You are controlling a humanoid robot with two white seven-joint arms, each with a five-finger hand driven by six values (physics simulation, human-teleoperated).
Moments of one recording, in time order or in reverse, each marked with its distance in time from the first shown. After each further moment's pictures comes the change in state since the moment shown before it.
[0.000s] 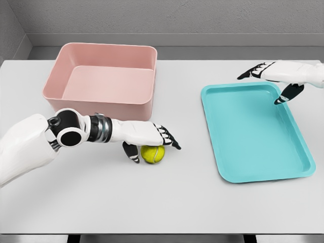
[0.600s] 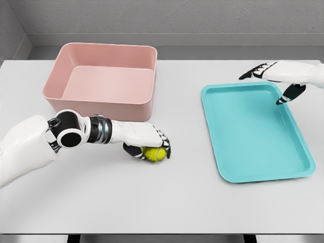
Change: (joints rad) left arm 0.006 0.002 -0.002 0.002 -0.002 -0.001 0.000; right arm 0.000 -0.007 0.000 0.000 0.000 0.000 0.000
